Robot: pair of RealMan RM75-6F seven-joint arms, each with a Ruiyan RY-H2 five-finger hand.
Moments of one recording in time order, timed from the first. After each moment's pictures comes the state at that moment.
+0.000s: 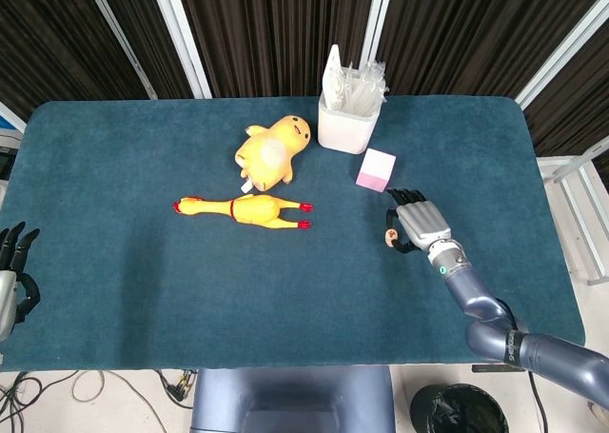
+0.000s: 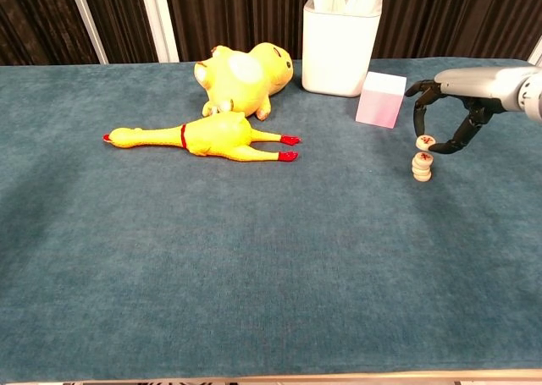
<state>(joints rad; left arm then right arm) -0.09 -1.12 -0.08 -1.66 1.42 1.50 0.16 0.79 -1.39 0.19 -1.35 -0.98 0.71 -0.23</state>
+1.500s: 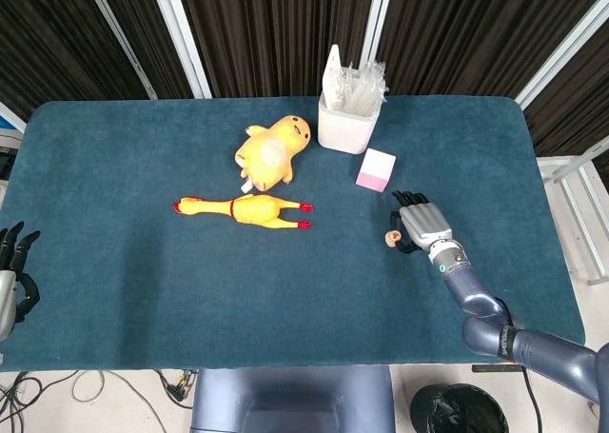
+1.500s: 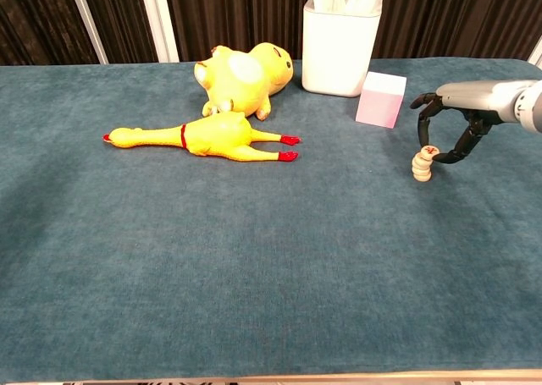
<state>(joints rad) -0.09 -1.13 -0.09 -1.66 1.41 1.51 0.18 0.82 -1.43 0.15 -1.27 -0.95 0.70 -0.22</state>
